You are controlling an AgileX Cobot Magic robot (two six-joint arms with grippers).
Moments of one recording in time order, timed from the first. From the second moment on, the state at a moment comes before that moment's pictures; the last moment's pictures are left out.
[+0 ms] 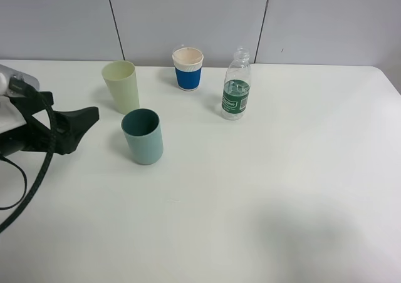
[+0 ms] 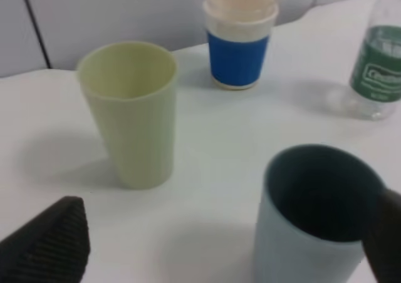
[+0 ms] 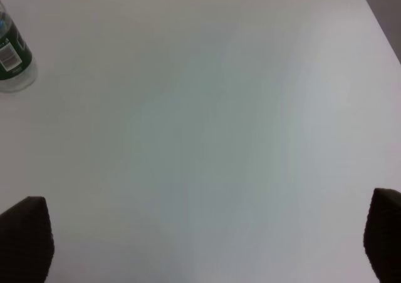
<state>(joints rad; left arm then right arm) -0.34 1.04 -0.17 0.17 -0.53 -0.16 0.02 0.00 -0.50 -0.05 1.07 0.09</state>
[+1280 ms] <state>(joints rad) -0.33 0.28 -0.64 0.34 0.91 -0.23 0.02 0.00 -0.50 -0.05 1.07 0.09</state>
